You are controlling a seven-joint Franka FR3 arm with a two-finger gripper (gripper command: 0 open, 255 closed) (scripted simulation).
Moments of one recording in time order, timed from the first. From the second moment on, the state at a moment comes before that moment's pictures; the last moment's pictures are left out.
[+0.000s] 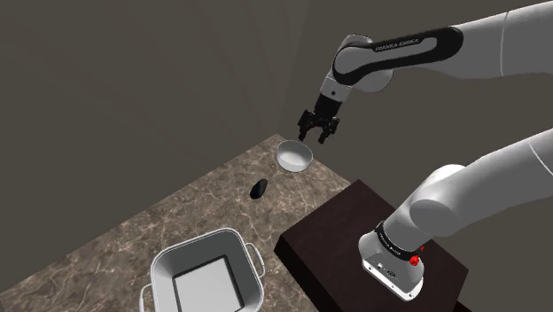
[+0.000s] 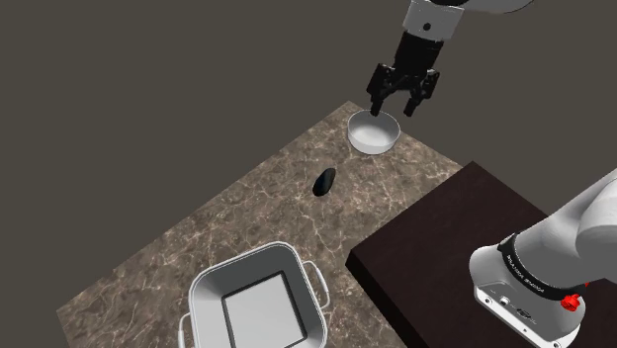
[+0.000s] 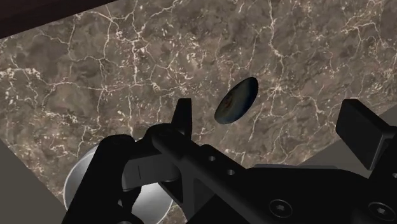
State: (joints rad) arm 0.03 -0.34 -0.05 -2.53 0.31 2.05 0.11
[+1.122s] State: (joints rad) arm 0.07 0.35 -0.01 -2.26 0.73 2.41 -0.10
